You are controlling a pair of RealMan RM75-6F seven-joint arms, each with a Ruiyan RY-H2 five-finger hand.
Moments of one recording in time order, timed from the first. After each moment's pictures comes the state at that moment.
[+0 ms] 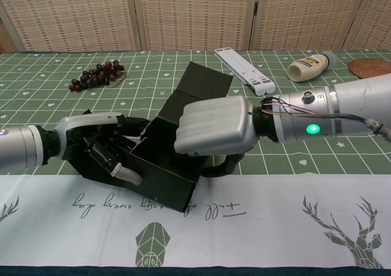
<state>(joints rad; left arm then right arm) -0.81 -1.54 0.03 -1.30 1.54 0.81 -1.03 1.16 -1.54 -0.12 -1.28 -1.88 0.83 -0.06</state>
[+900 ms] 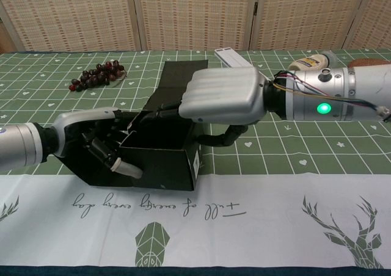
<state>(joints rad) -0.78 -1.53 -0.01 -1.35 1.47 0.82 -0.95 1.09 -1.51 -0.06 -1.30 -1.82 0.93 -0.13</state>
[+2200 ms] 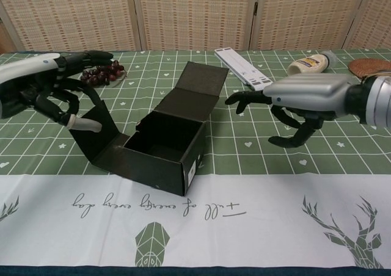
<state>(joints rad) -0.60 -1.38 -0.08 -1.57 1.43 1.09 -0.58 0.83 -1.34 -0.01 -1.57 -1.39 0.83 -0.14</state>
